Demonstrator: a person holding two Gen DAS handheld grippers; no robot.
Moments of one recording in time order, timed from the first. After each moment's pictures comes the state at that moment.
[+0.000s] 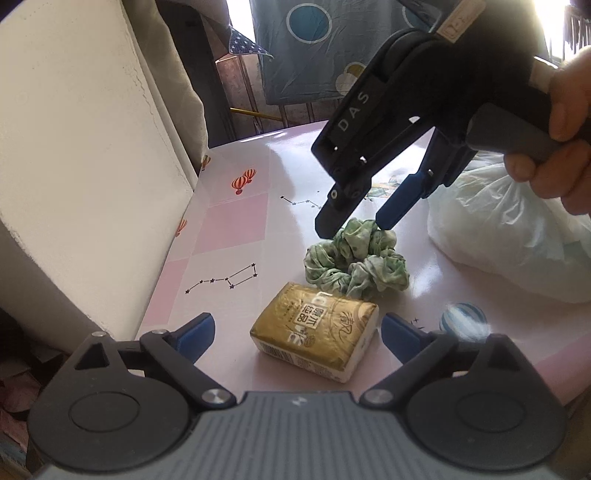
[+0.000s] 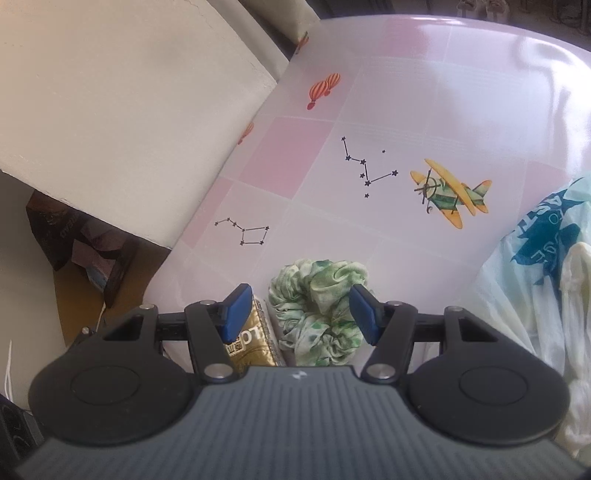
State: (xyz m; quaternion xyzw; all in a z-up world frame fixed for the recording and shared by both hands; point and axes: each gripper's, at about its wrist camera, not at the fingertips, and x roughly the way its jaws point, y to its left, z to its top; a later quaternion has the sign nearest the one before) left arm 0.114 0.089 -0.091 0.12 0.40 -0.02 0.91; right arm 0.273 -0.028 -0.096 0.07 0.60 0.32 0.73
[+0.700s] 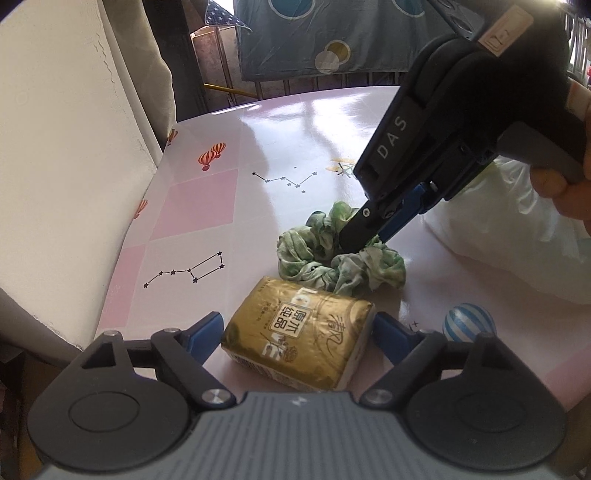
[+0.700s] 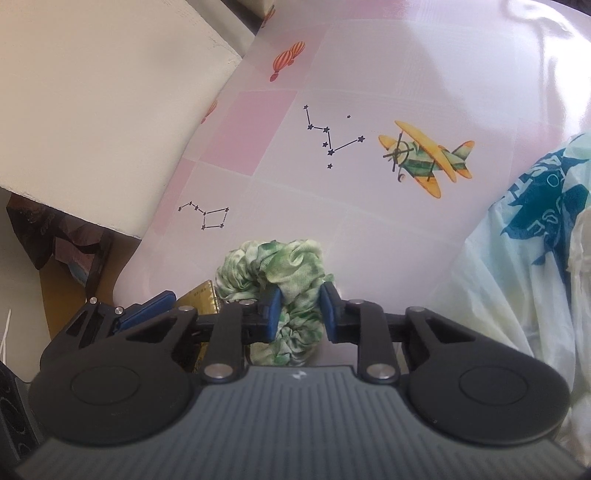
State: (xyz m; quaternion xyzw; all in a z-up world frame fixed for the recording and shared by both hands) left arm 0.143 0.093 -0.116 0.10 0.44 -0.05 0.89; right arm 0.277 -0.039 -0.131 0.08 0.62 0.30 0.72
